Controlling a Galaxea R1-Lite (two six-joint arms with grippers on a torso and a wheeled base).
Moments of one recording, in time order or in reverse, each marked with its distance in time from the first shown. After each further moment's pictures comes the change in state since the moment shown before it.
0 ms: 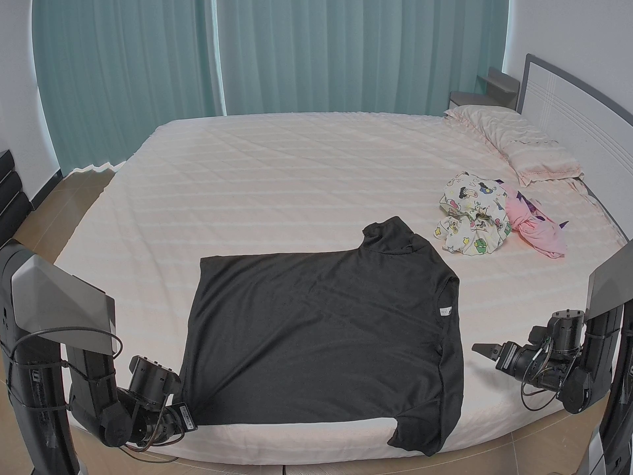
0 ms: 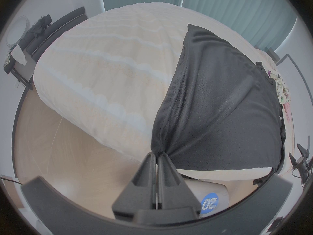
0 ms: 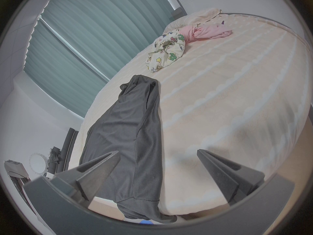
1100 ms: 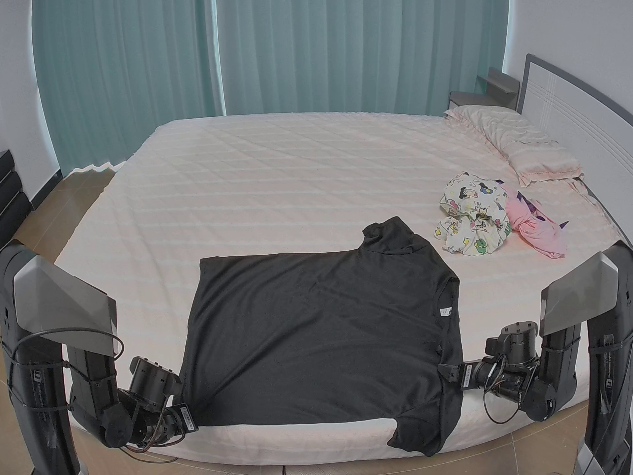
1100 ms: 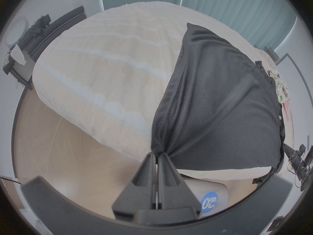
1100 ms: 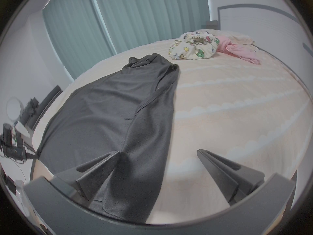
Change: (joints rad) left arm -0.005 0.006 0.007 -0.012 -0.010 0.000; right arm 0.222 0.154 -0.164 0.074 -0.278 -0.299
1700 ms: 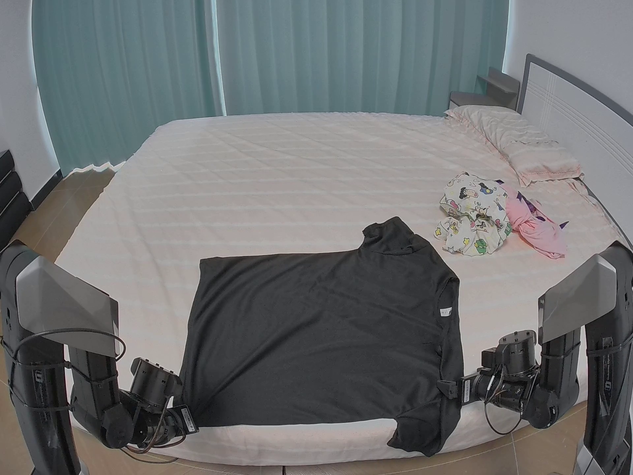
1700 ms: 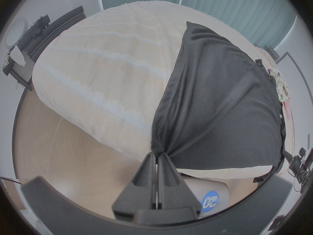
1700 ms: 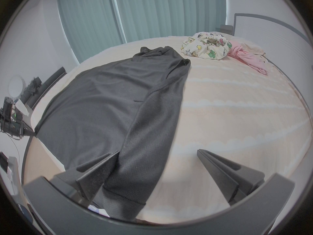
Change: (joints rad) left arm -0.003 0.008 0.000 0.001 0.000 0.003; right arm 0.032 -0.001 0.067 -0.007 -0.013 -0.125
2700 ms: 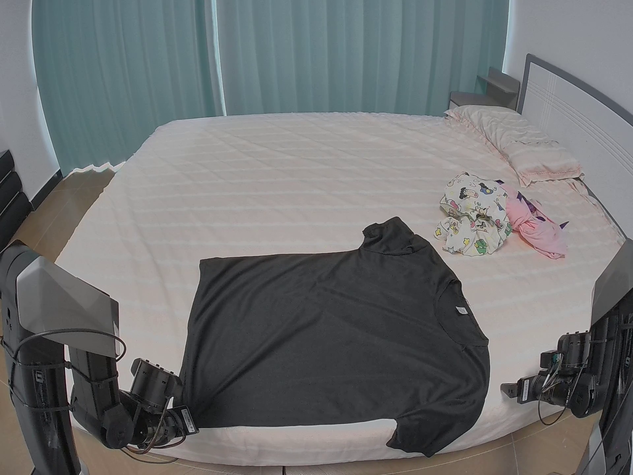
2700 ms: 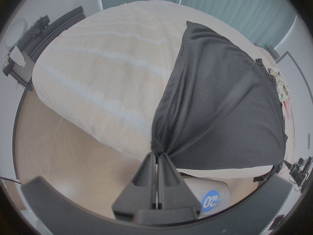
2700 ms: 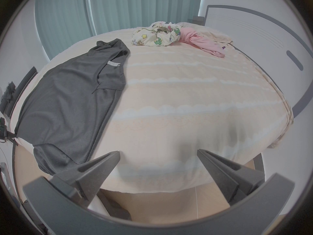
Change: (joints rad) left arm -0.002 0.001 0.002 0.001 0.001 0.001; right arm -0.438 -0.010 0.189 -0.067 0.066 -0.226
